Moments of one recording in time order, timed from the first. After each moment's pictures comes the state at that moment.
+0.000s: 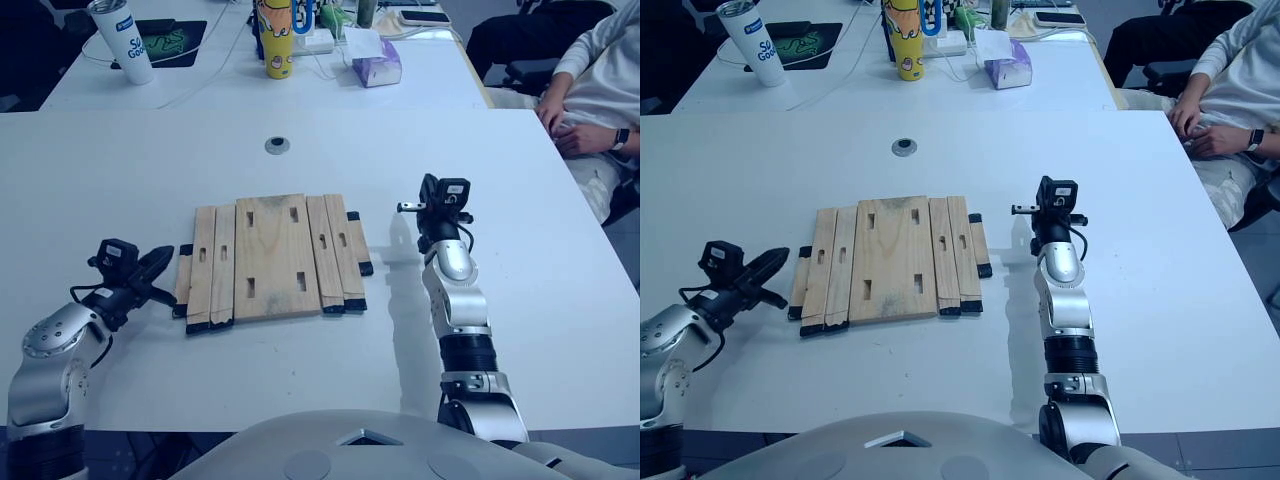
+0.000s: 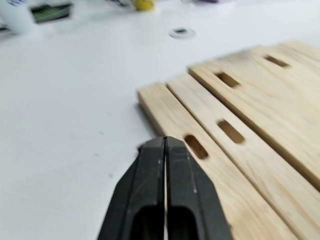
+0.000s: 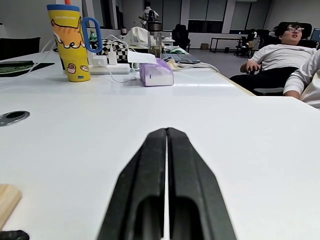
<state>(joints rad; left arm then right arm) 0.30 0.59 0.32 -0.26 -0.38 0.42 -0.65 -0.21 -0.06 -0.09 0.15 0.05 0.05 -0.03</state>
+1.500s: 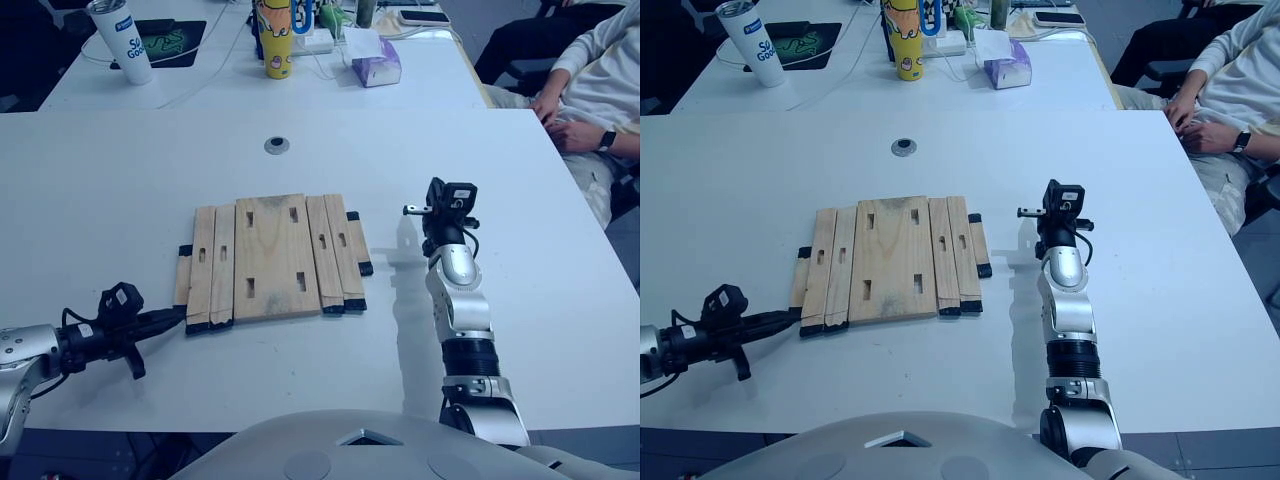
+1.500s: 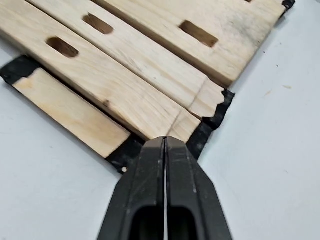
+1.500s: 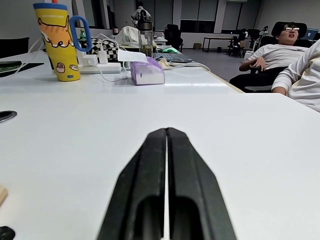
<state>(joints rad) 0.49 0.90 0.31 -0.28 -0.42 0.42 -1.10 -0.18 -0.06 -0.10 0.14 0.04 0.04 -0.03</state>
